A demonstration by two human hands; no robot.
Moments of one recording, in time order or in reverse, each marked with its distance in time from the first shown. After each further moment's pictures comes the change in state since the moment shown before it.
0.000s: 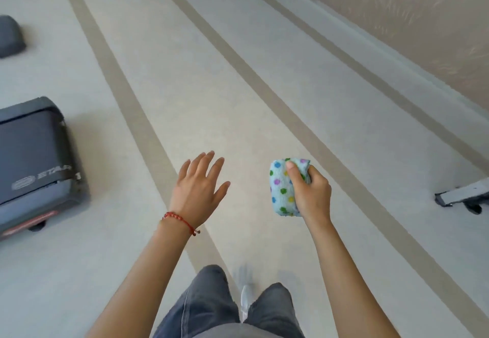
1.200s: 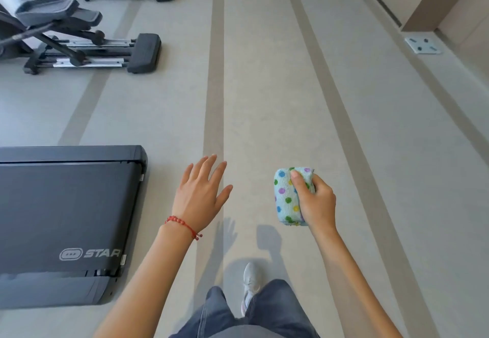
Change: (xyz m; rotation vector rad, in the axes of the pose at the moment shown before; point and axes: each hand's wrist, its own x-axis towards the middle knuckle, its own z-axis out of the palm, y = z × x) left_hand 0.502 -0.586 0.005 0.156 0.086 -0.504; right_hand 0.504 -0.315 0.641 -0.019 -0.517 -0.167
